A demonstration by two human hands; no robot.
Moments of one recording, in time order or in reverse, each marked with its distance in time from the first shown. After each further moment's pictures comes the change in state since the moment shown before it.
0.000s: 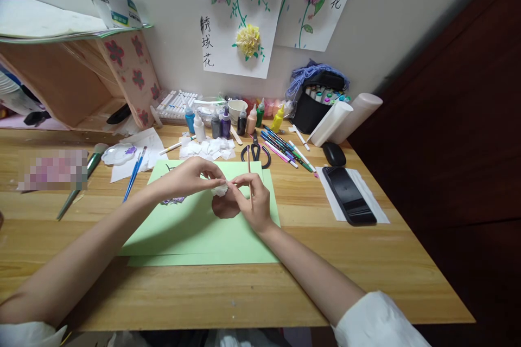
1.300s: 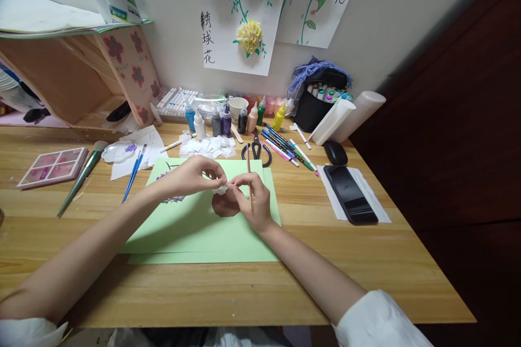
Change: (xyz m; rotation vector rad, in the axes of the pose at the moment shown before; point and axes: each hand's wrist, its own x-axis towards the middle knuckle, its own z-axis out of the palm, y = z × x) left_hand 0.001 0.001 0.004 -0.084 0.010 -0.038; right_hand -0.001 0.001 0.000 0.007 -0.014 -0.032
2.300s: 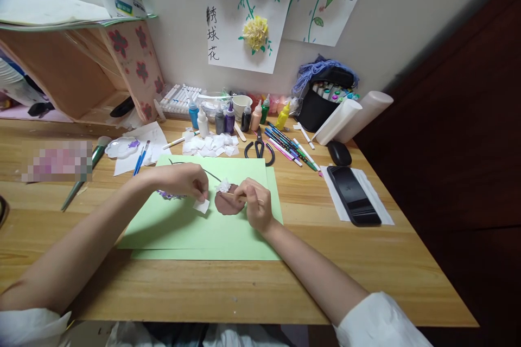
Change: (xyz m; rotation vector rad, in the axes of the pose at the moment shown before) left_hand -0.008 -0.024 -0.021 0.242 -0.489 -0.252; right_hand -0.005 -0.006 -0.006 -0.042 -0.169 0.015
